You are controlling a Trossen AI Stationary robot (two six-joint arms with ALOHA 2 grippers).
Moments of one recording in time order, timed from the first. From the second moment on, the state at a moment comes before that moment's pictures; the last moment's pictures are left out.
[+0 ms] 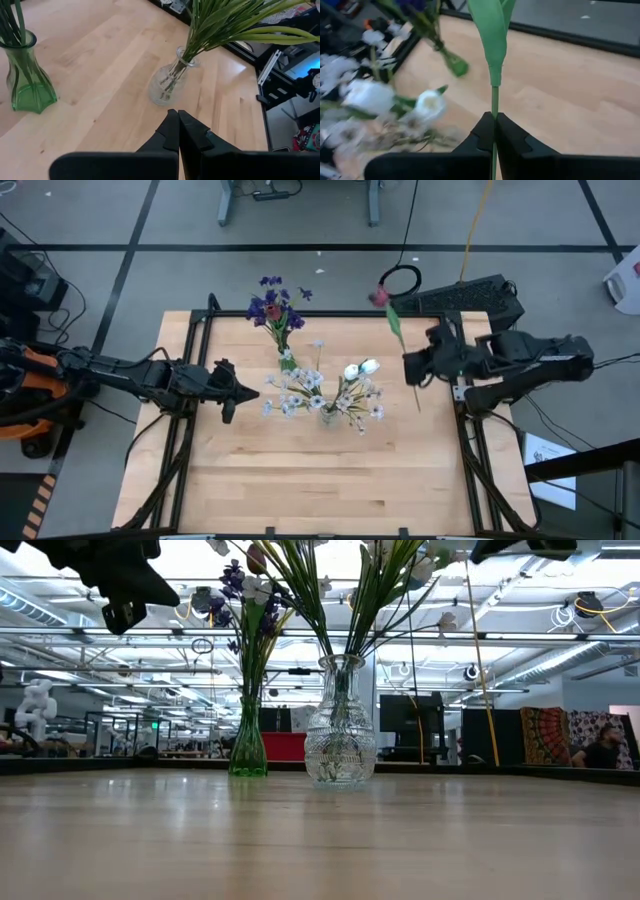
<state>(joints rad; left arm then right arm) -0.18 0.66 0.58 -0.40 -0.19 -0.60 0.15 1.06 1.34 -1.14 0.54 1.10</state>
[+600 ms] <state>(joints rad) -0.18 0.66 0.58 -0.40 -0.19 -0.71 0.66 1.10 1.34 -0.95 0.78 1.15</state>
